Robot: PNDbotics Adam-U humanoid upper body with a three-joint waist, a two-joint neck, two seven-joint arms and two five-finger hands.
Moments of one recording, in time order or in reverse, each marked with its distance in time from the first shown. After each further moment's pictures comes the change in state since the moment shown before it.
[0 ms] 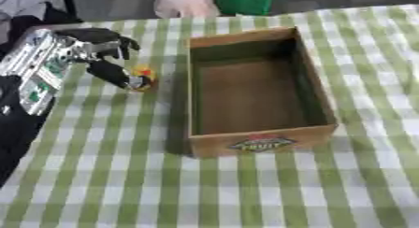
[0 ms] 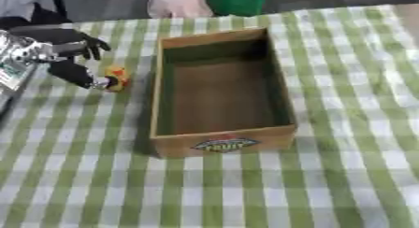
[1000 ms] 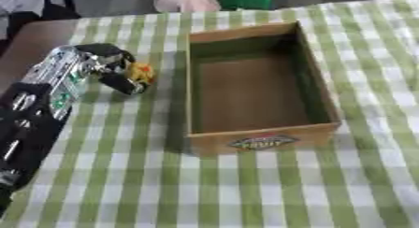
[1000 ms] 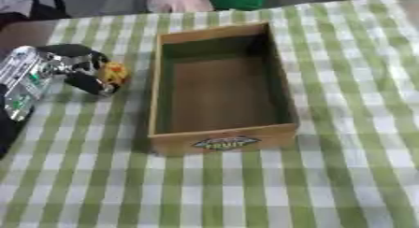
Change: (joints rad) left arm -0.017 -0.068 0.047 0.185 -0.124 0.052 0.110; right arm -0.014 0.000 0.008 0.000 0.000 0.001 0.003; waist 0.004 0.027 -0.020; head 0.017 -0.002
